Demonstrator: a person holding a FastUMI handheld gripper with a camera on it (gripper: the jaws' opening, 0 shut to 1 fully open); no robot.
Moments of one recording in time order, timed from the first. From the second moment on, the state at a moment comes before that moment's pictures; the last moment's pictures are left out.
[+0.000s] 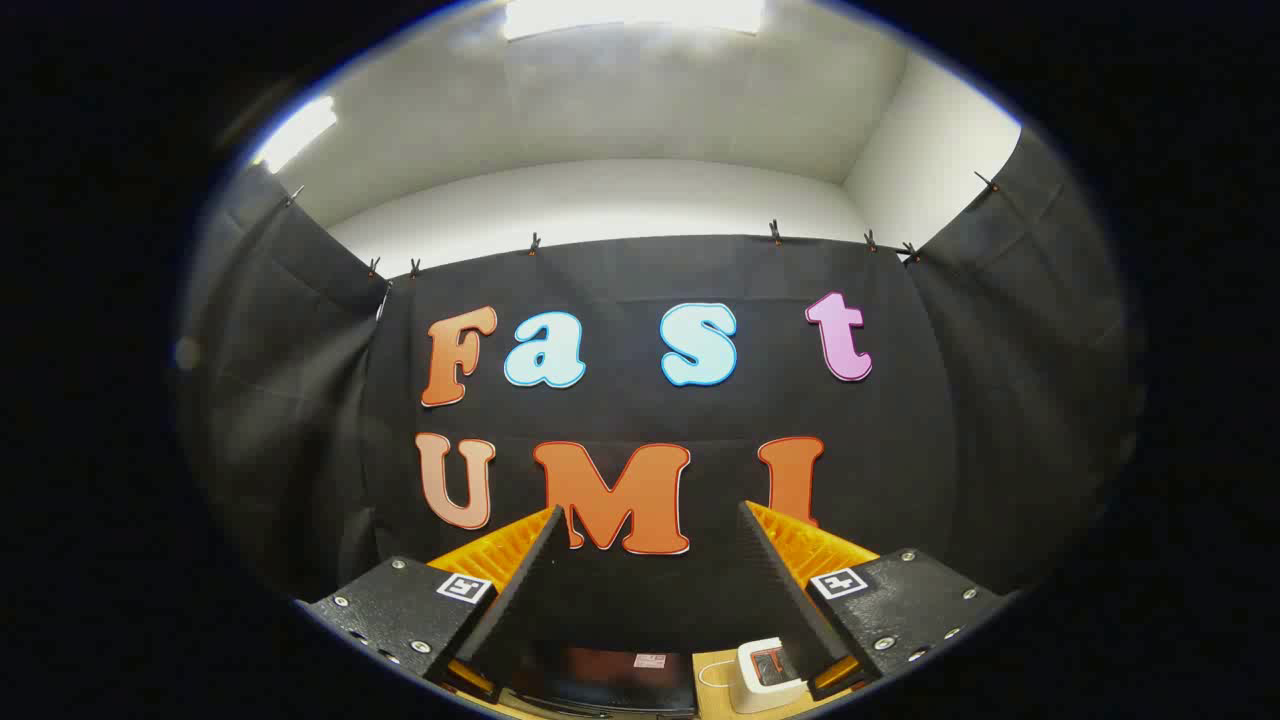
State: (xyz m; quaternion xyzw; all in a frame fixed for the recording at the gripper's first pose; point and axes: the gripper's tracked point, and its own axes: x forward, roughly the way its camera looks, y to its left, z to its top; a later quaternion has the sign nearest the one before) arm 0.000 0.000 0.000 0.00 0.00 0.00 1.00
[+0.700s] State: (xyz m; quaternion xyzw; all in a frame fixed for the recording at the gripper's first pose) arm -0.002 -0.003 -0.023 0.00 0.03 0.00 1.00
